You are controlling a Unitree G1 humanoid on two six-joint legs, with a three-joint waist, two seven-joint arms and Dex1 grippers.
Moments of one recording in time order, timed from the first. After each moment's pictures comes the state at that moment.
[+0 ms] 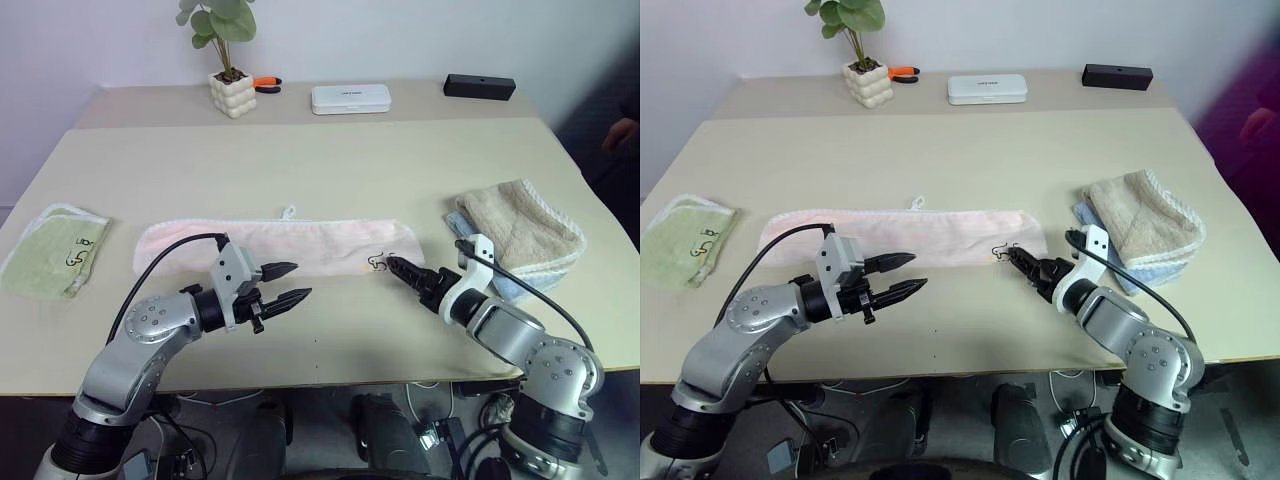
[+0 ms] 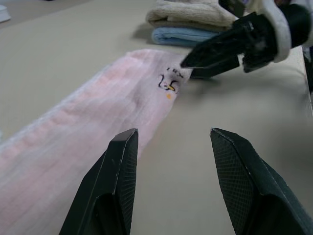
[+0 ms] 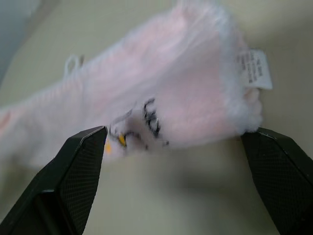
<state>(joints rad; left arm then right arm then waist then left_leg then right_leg) -0.08 0.59 -0.06 -0.48 -0.46 0.43 -0.76 -0.25 -0.08 -0.52 -0.39 0.97 1.27 -0.11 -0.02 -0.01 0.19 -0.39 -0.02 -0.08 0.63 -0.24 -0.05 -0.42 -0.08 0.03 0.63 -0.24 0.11</state>
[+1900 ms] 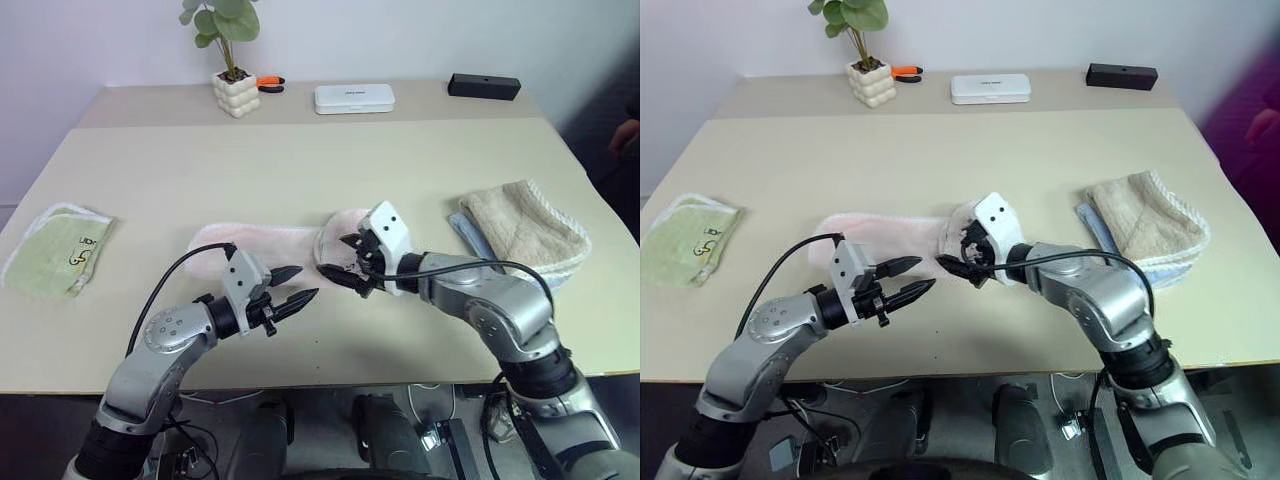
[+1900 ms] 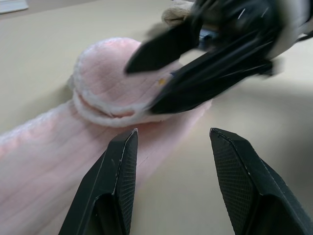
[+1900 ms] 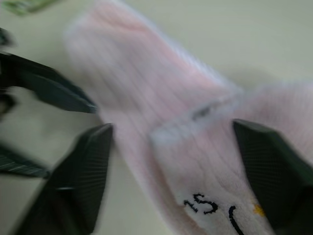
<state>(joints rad) -0.04 0.49 -0.09 -0.46 -0.41 0.41 -0.70 -0.46 -0.53 0.19 -0.44 0.60 0.91 0.46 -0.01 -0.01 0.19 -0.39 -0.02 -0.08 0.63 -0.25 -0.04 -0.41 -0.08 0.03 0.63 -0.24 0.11</state>
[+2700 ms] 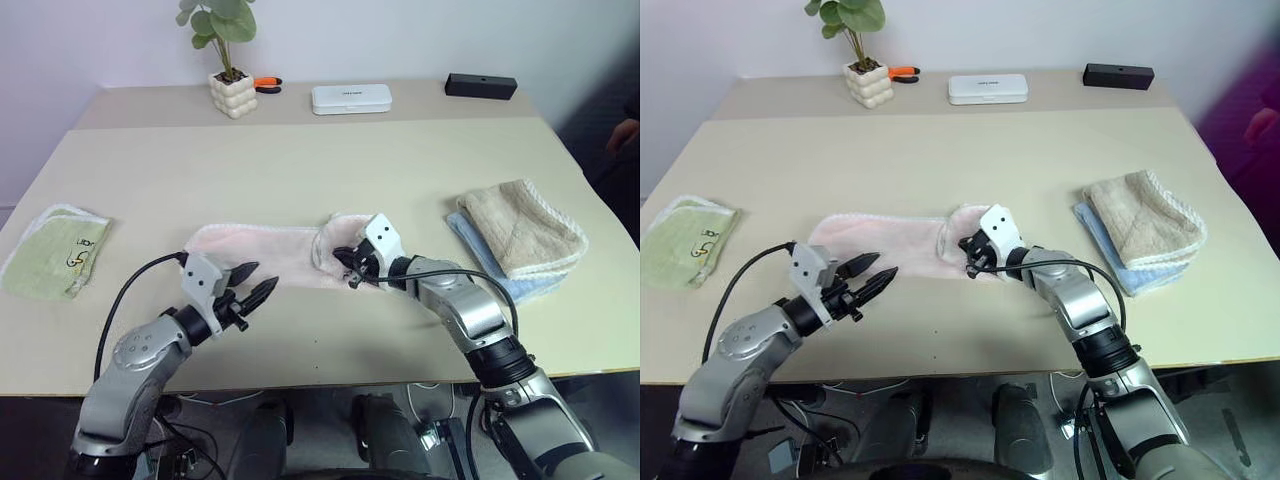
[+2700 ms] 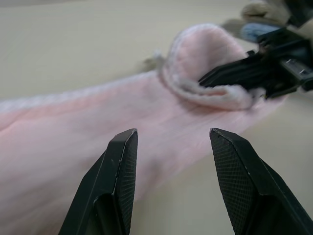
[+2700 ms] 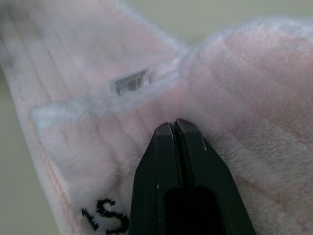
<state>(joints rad) 0.12 0.44 0.10 -0.49 -0.45 0.44 -0.55 -0.47 -0.38 0.22 0.00 0.30 0.54 0.59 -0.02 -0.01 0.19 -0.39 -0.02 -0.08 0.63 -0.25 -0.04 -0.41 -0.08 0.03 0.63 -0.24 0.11</state>
